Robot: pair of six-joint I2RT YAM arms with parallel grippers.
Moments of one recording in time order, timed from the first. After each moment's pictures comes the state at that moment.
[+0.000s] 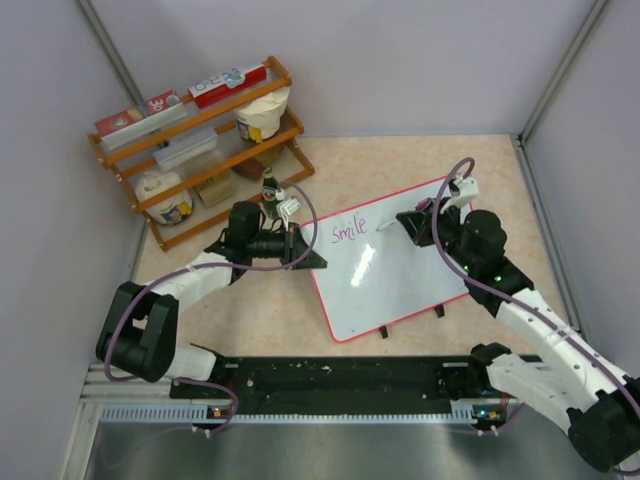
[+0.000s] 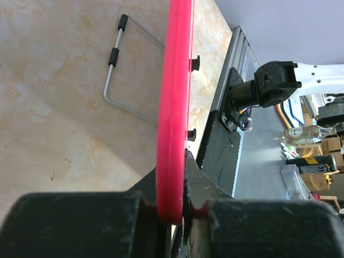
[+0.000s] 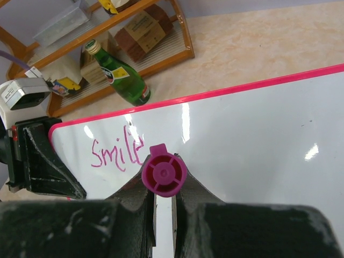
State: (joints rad) left arm -0.37 1.40 0.69 0.18 1.00 -0.41; right arm 0.45 0.87 0.68 0.07 -0.09 0.43
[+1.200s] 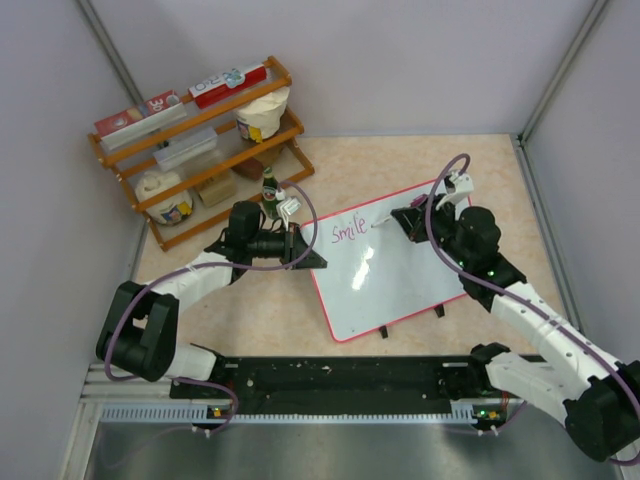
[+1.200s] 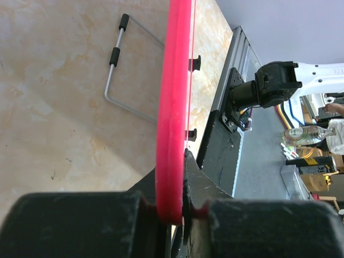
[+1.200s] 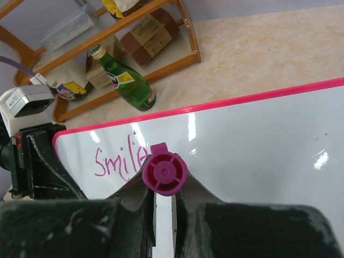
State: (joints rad) left arm -0.37 1.40 0.70 0.18 1.00 -0.41; right arm 0.45 0.94 0.67 0.15 -0.11 0.45
